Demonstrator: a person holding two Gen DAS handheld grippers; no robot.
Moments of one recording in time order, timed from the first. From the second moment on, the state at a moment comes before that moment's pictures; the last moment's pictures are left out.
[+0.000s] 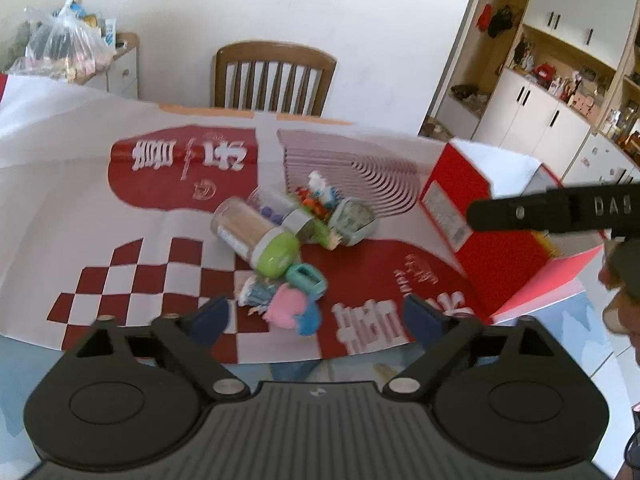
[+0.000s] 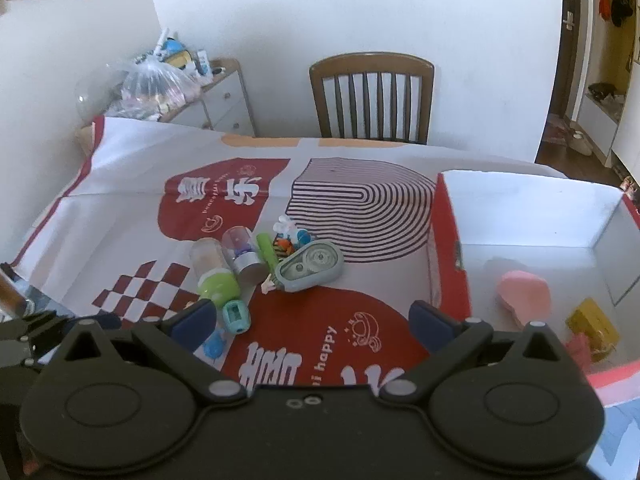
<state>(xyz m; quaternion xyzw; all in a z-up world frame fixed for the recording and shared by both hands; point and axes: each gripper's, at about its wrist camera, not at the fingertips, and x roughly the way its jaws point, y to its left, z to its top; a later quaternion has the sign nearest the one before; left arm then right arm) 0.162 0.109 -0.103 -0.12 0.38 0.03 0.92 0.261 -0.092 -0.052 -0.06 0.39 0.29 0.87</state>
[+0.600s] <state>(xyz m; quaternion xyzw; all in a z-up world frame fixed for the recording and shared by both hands) 0.197 0.134 -0.147 -0.12 0.37 0.02 0.92 0.326 -0.026 -0.106 -0.07 0.44 0.21 0.87</state>
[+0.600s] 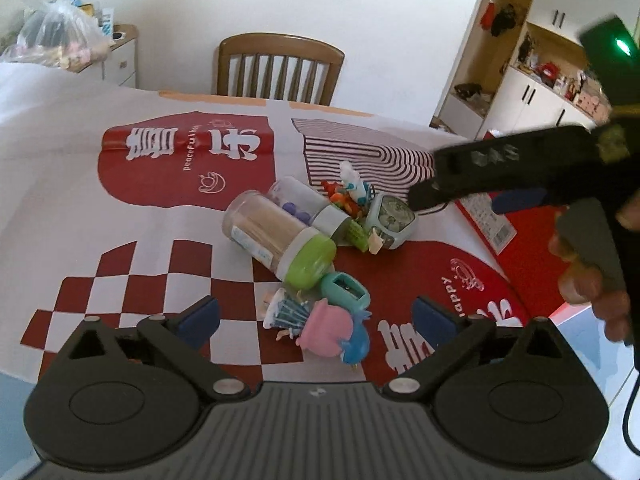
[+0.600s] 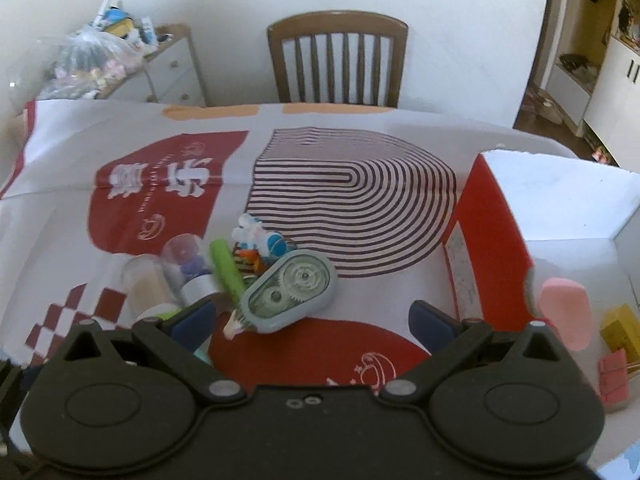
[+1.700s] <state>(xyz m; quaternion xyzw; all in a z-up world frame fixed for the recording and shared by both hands) 0.217 0.110 -0.187 -0.01 0.38 0.01 0.92 0.361 0.003 -0.157 -0.09 0.49 0.15 0.85</state>
